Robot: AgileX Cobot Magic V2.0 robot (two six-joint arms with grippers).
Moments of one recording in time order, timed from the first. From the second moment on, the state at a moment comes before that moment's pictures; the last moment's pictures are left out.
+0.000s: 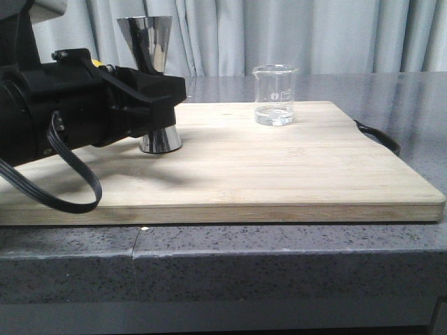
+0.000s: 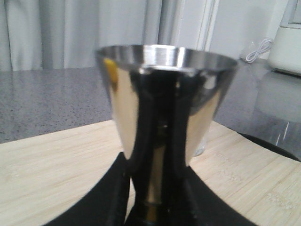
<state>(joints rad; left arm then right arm) -0.64 1.74 -0.51 0.12 -1.18 -0.21 0.21 1.45 -1.11 -0.88 -0.93 0.60</state>
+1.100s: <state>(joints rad) -0.64 1.75 -0.50 0.13 -1.15 -0.21 0.21 1.45 -1.11 -0.88 -0.93 0.60</state>
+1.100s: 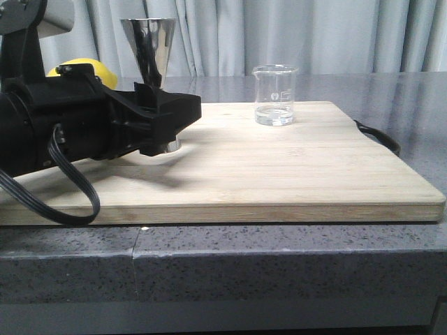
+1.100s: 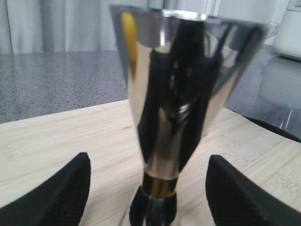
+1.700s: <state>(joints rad) -0.64 1.63 -0.41 0.12 -1.14 -0.20 0.21 1.45 -1.11 -0.88 -0.94 0.60</state>
